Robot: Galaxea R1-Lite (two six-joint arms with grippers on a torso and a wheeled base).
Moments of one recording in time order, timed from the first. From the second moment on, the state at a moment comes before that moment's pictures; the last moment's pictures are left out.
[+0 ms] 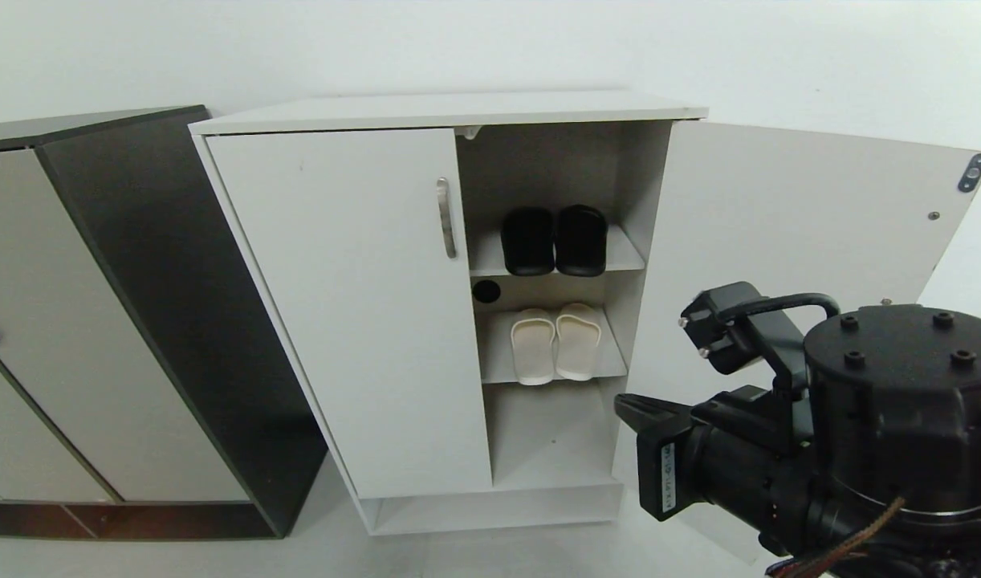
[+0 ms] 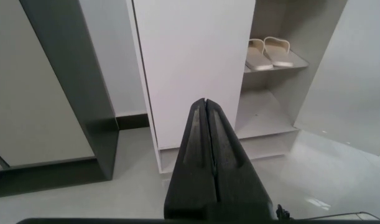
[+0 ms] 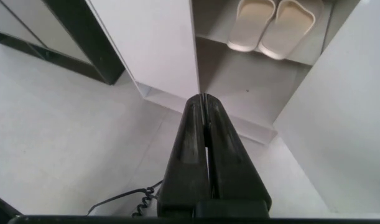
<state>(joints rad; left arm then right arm) 0.00 0.00 0.00 0.00 -0.08 0.02 1.02 1.53 -0.80 -0.41 -0.45 0.26</state>
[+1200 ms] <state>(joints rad) 0.00 0.00 0.00 0.00 -0.08 0.02 1.01 1.54 -0.79 -0.40 -0.45 0.26</state>
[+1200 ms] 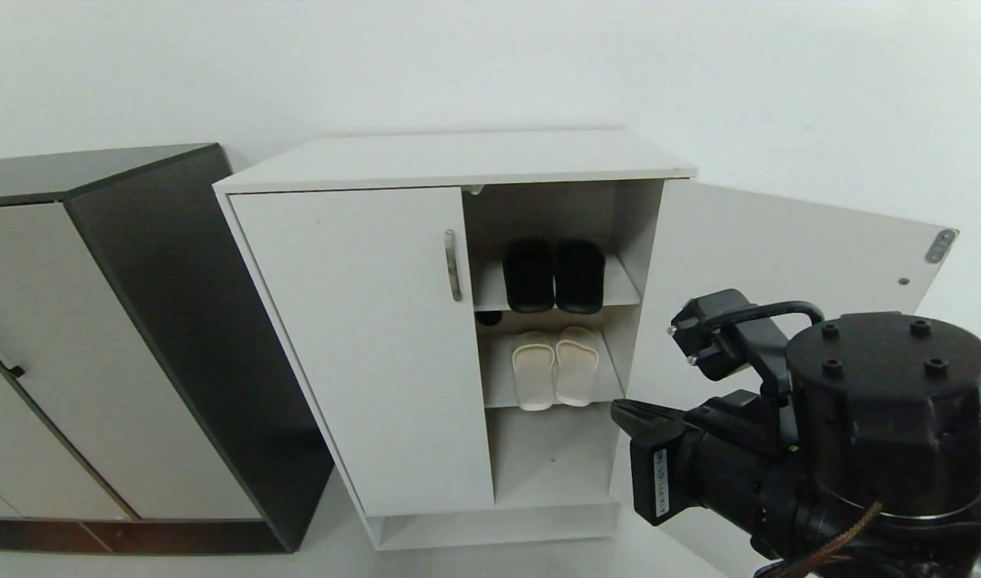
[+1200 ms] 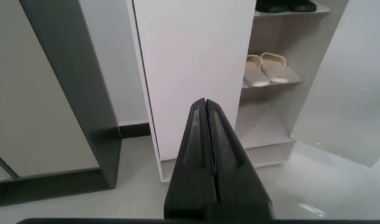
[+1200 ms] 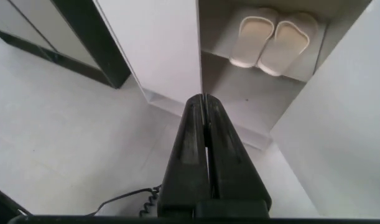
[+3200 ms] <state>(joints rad) 0.00 0.00 0.00 0.00 -0.08 0.02 1.01 1.54 -0.77 -0.42 -0.45 0.24</state>
